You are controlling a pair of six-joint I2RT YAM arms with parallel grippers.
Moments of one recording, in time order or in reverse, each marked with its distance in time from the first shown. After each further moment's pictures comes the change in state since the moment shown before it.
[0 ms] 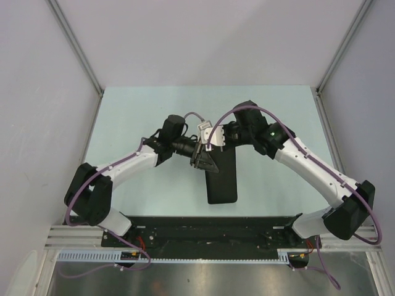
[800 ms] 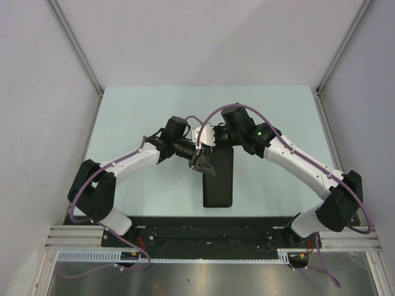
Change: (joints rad) left arm 0.003 0.044 0.030 -0.191 -0.018 0.082; right arm 0.056 0.100 0.000 0.061 -0.025 0.132
